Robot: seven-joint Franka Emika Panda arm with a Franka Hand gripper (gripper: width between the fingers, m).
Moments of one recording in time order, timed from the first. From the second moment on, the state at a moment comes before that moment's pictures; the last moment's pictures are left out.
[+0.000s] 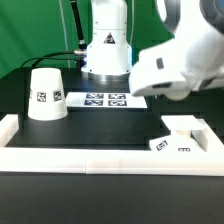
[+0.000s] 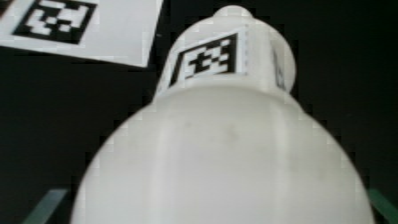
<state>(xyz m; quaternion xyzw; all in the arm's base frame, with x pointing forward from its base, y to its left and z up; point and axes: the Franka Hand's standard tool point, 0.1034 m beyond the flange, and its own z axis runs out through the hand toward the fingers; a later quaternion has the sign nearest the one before) 0.473 0.115 0.077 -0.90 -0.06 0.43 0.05</state>
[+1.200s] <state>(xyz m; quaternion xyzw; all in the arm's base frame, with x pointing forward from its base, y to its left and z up) 0.555 0.100 0.140 -0.98 -0.06 0.16 0.06</state>
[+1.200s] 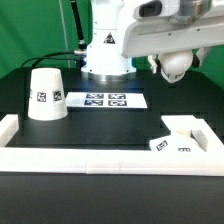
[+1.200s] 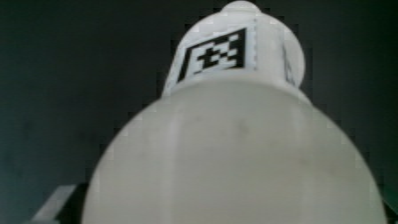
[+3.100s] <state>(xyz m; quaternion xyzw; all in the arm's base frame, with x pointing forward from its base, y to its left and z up) 0.635 0.080 0.162 -0.95 -0.26 -0.16 -0.01</state>
